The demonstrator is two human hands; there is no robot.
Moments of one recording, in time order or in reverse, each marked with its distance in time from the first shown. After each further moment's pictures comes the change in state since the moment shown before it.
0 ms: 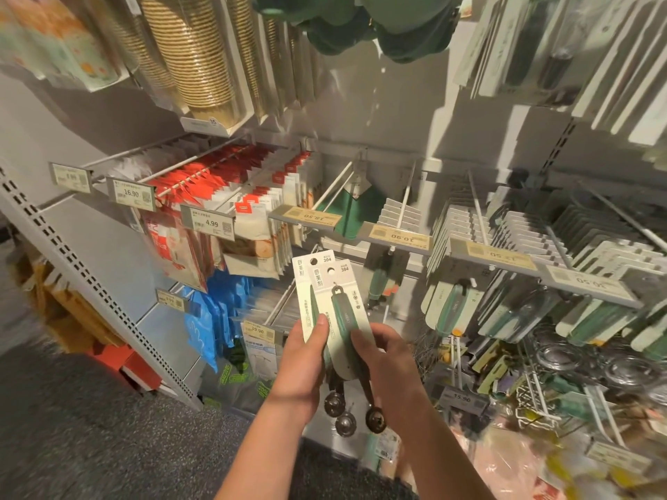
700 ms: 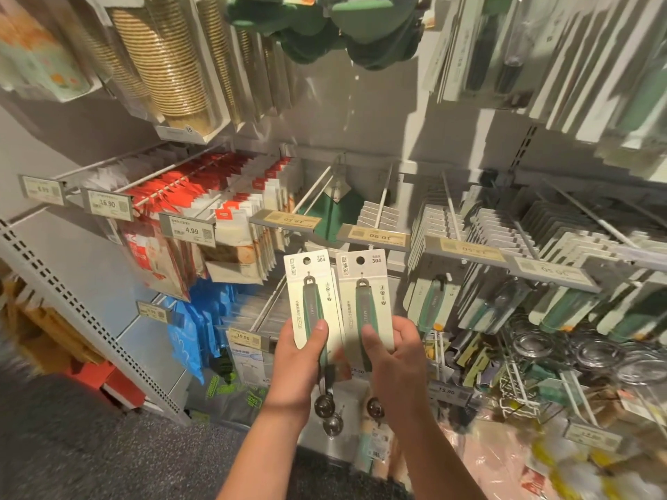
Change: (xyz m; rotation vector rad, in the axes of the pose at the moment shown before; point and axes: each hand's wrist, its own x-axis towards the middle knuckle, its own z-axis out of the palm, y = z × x) left_hand 0.001 -0.013 0.005 0.089 0.016 0.144; right_hand -0.034 -0.028 -0.015 -0.082 0.142 -0.328
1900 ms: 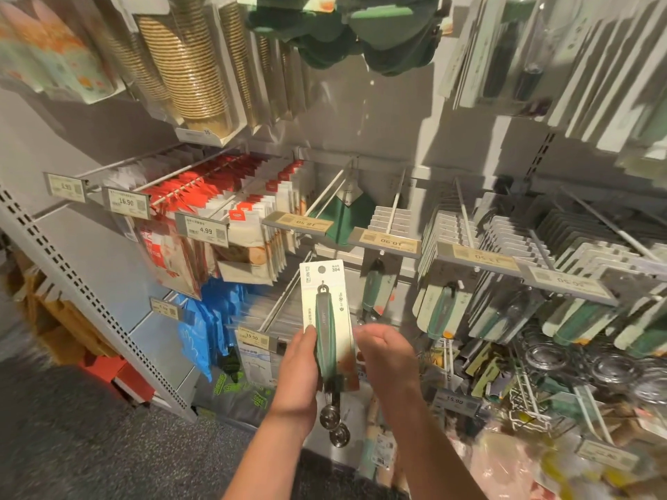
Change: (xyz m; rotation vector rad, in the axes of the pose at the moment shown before) left_hand 0.009 -0.020 -0.009 -0.091 0.104 -0.131; right_hand 0.025 0.015 0.017 -0.153 -0.083 0.279
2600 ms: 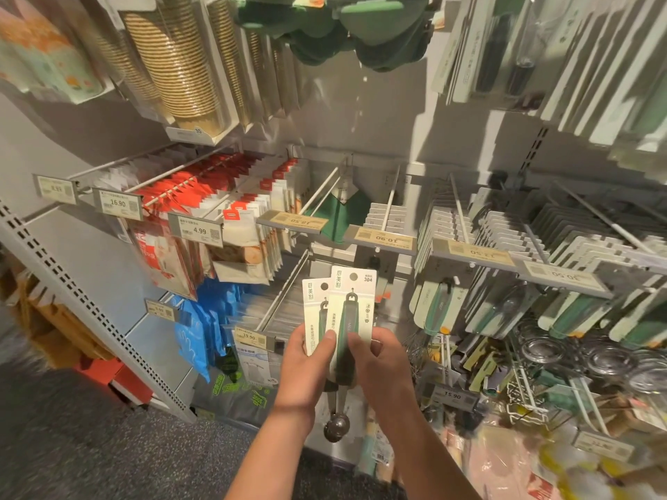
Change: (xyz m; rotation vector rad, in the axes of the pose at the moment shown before) left_hand -0.012 0.010 0.008 0.142 -0.082 0.055; right_hand -0.011 0.008 0.006 0.027 0.043 -0.008
